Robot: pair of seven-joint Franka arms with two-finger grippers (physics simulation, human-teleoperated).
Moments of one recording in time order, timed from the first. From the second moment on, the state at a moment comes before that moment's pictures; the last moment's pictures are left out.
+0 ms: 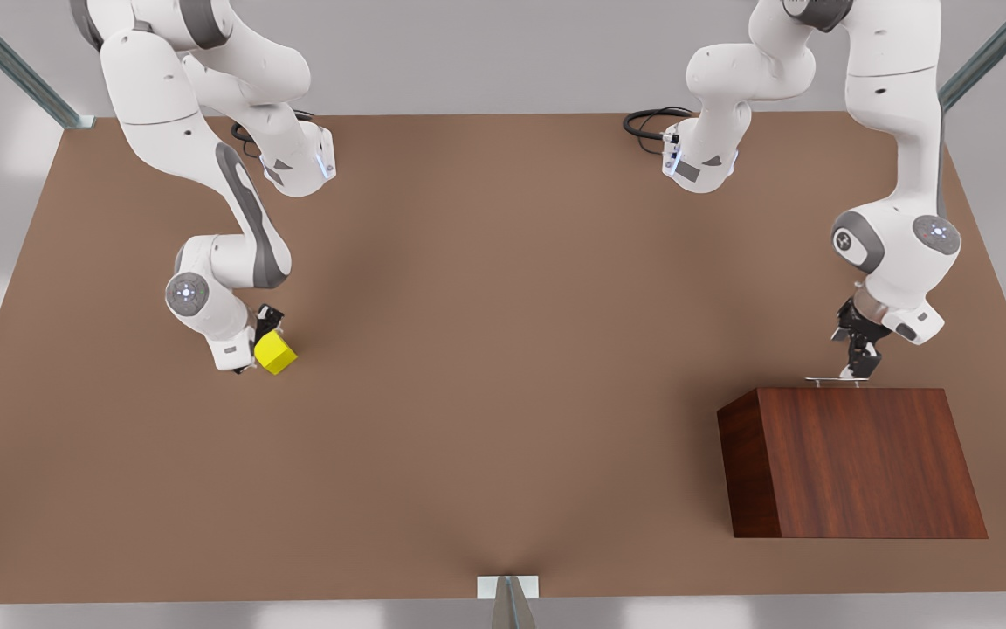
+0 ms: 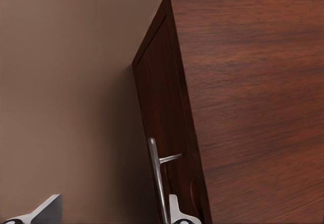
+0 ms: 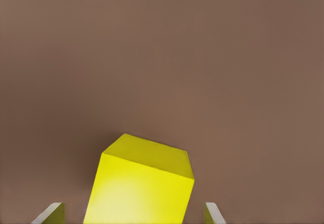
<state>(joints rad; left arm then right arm) -0.01 0.14 0.25 -2.30 -0.18 2.73 -1.01 0.08 0.27 -0.04 -2.32 -0.01 2.53 -0.99</state>
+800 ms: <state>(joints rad) -0.01 0.15 0.25 -2.34 -0.26 2.70 -1.02 0.08 0.37 -0.04 -2.33 0.01 2.64 -0.98</state>
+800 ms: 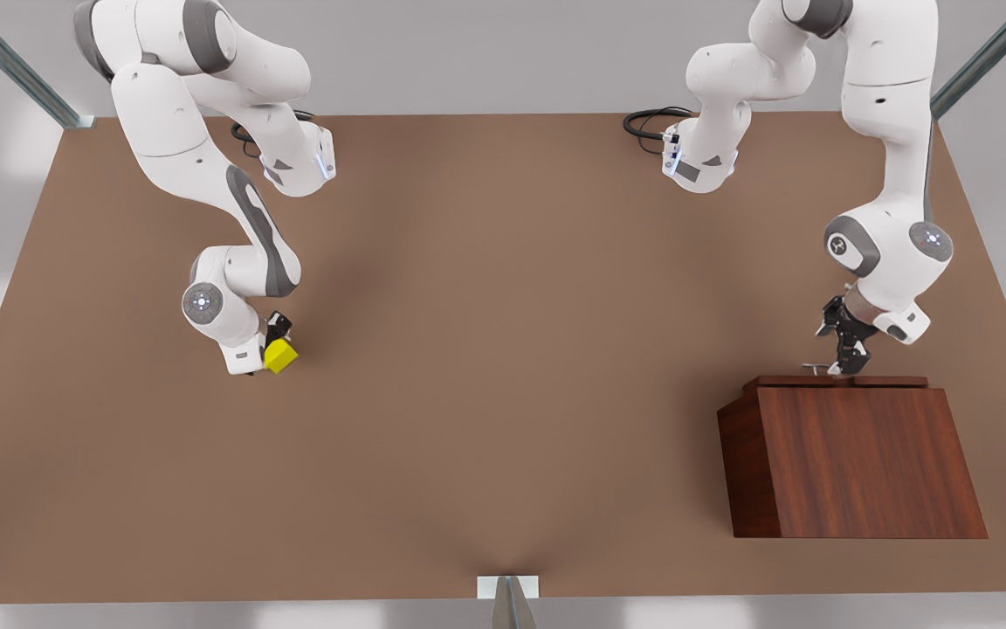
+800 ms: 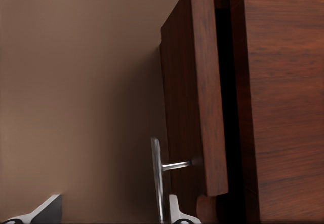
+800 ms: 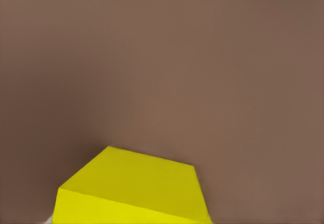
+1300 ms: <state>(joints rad) -0.01 0.09 0.28 -2.41 -0.26 2.69 -1.02 0.08 0.35 -0.04 -2.33 0.01 2.63 -0.97</state>
